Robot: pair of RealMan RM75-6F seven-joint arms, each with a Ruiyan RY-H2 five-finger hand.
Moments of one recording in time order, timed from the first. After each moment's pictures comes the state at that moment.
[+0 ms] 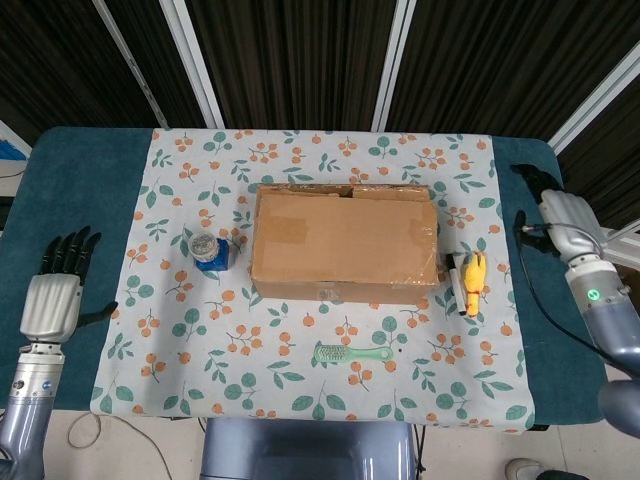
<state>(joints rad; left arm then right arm) -0.34 -1.29 -0.05 -1.56 1.32 1.50 0.15 0.58 -0.87 0.45 -1.69 -0.92 0.75 0.07</state>
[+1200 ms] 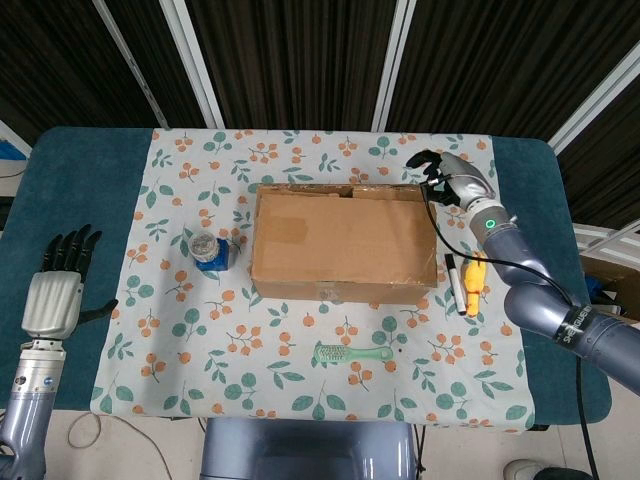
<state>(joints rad) -0.31 -1.30 -0.11 -1.53 1.35 1.43 0.15 1.02 -1.14 0.36 -1.35 -0.56 0.48 0.12</state>
